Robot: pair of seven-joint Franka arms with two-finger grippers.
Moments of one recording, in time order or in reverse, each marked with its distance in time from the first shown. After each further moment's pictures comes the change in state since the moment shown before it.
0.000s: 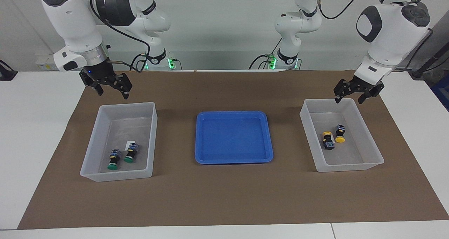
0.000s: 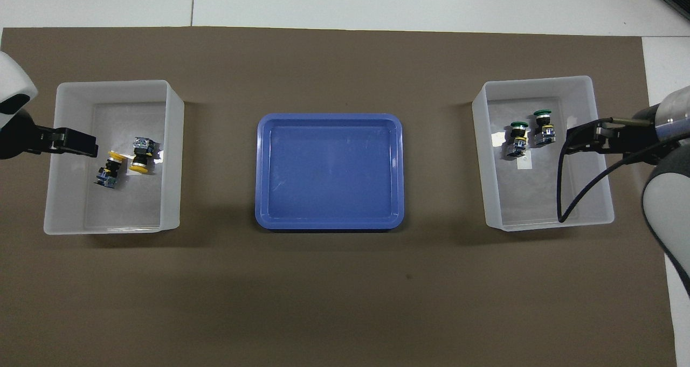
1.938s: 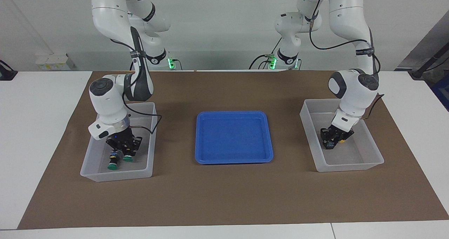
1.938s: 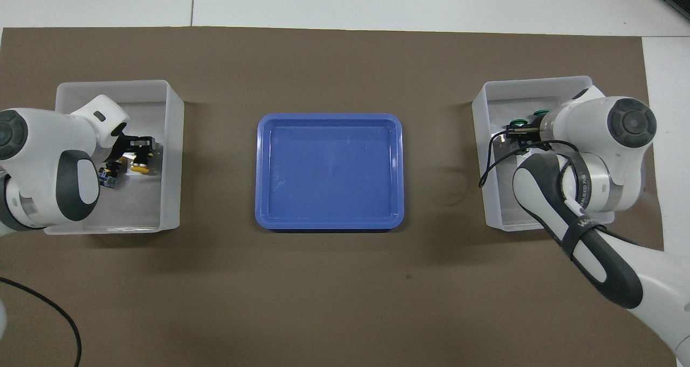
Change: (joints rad) left arm 0.002 0.275 0.019 -0.322 -0.099 0.768 -0.010; right arm -0.017 0.356 -0.008 -0.257 -0.041 0.818 -0.099
